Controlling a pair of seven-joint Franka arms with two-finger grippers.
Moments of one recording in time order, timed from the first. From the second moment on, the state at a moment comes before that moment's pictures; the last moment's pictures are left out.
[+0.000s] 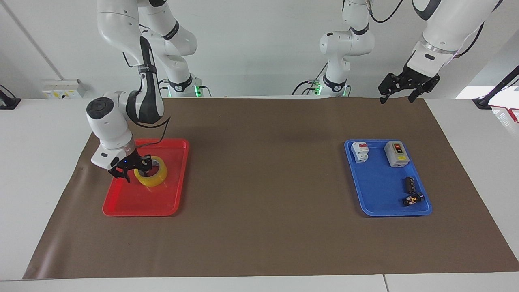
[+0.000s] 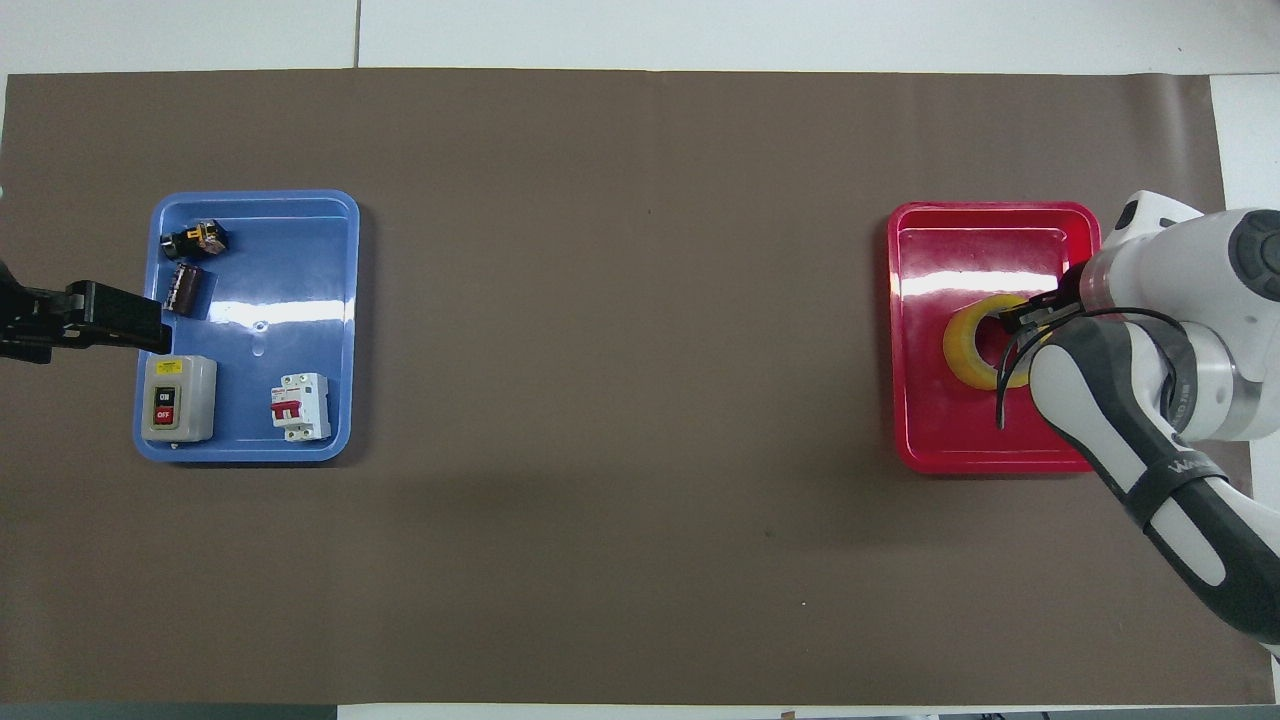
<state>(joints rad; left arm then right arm) -0.04 -0.08 -0.06 -1.62 -0.03 1.49 -0.09 -0.10 0.17 0.02 -2.05 -0.09 2.31 -0.32</state>
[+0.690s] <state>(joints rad) -0.04 -0.08 -0.06 -1.62 -0.03 1.49 -0.09 -0.03 -0.02 0.02 -1.60 -0.09 1.61 0.06</state>
